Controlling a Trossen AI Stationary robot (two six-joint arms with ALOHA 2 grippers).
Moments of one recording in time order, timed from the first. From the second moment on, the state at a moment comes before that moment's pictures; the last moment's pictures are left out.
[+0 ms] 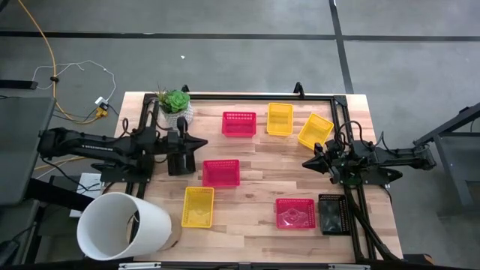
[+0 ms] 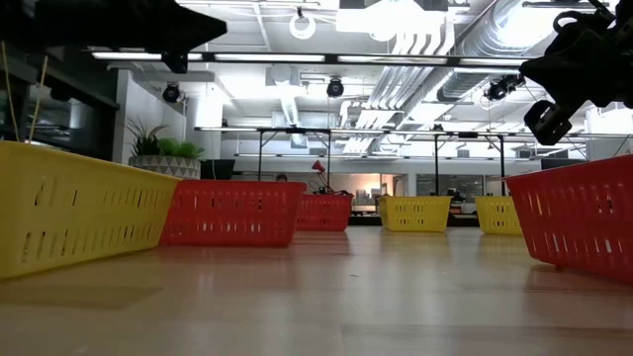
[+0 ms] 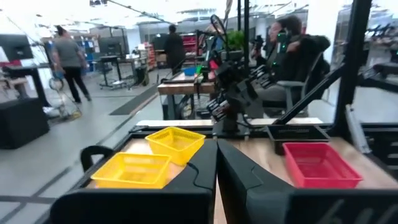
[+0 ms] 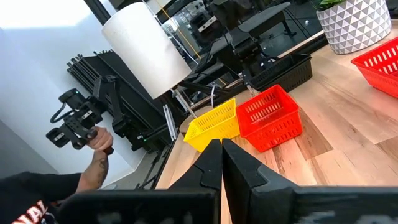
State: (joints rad) left arm 0.16 0.76 0.31 0.50 -0.06 0.05; right arm 0.06 0.02 0.01 0.03 -0.12 0.57
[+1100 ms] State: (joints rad) left arm -0.01 0.76 0.30 0.45 -0.20 0.00; right arm 0.06 0.28 0.08 0.60 -0.01 0.29
